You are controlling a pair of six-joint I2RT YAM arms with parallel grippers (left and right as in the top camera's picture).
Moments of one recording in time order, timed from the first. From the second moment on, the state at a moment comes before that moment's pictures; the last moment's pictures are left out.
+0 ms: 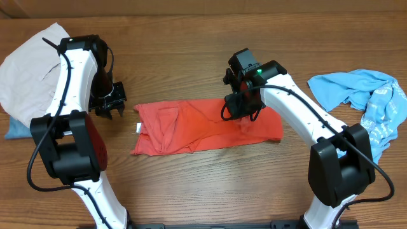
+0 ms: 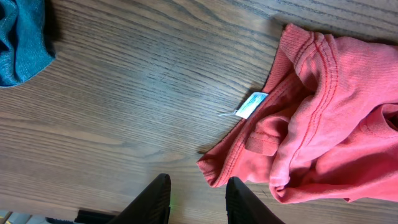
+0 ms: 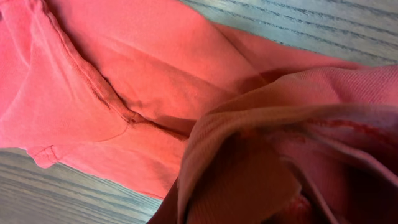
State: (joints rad) left arm 0.12 2.08 1.78 -1.51 0.02 -0.23; right arm 0.45 1.91 1.49 -1.02 -0.14 0.08
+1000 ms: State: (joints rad) left arm 0.12 2.08 1.78 -1.51 0.02 -0.23; right arm 0.53 1.91 1.49 -1.00 -0.20 -0.05
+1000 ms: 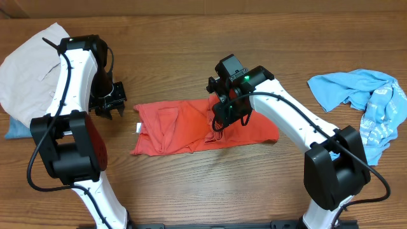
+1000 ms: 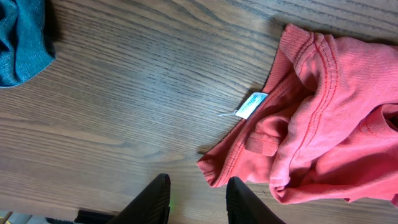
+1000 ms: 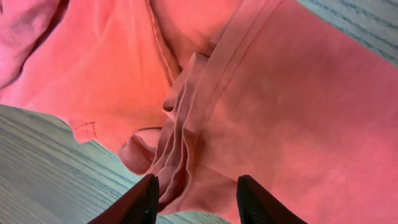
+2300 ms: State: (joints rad) left arm -0.01 2.03 1.33 -1.04 0.27 -0.05; right arm 0.16 1.81 1.53 -1.11 0.04 0.22
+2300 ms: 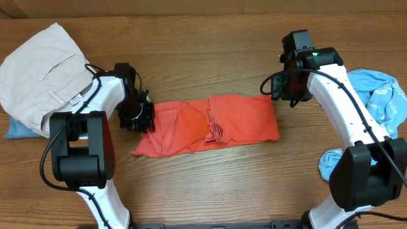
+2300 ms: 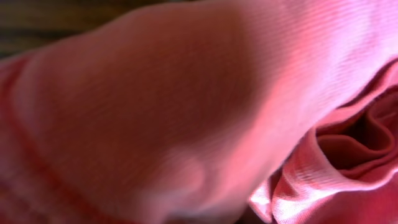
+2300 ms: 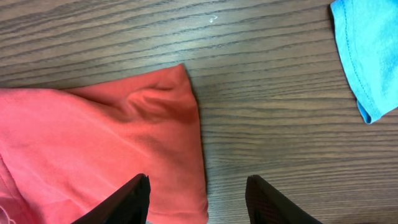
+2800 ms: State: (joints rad) left arm 0.15 2.05 1.62 -1.35 0.11 -0.05; right arm 0.16 1.81 1.53 -1.12 0.04 0.22
